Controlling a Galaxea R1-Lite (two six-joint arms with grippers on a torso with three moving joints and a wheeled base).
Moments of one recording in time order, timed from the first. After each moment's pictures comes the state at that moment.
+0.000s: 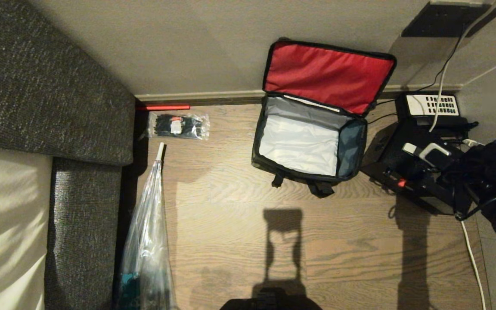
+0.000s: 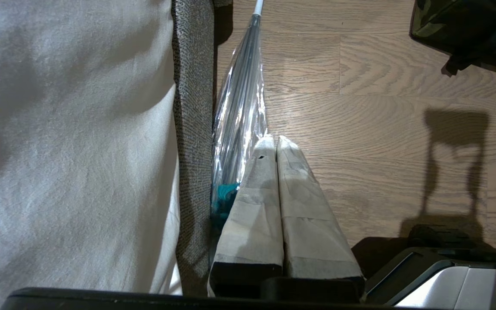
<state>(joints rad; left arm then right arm) 0.00 0.00 0.00 0.01 0.01 0.00 -0.23 2.03 -0.74 -1.23 -0.19 -1.19</state>
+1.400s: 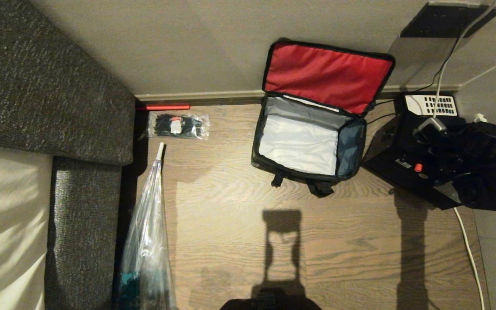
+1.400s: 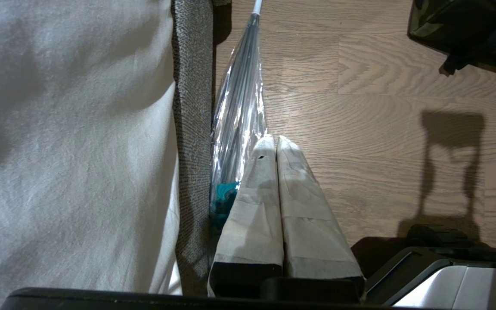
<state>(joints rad) 0.00 0.00 0.00 0.01 0.01 0.00 -0.25 2.30 -1.19 -1.26 -0.39 -1.21</state>
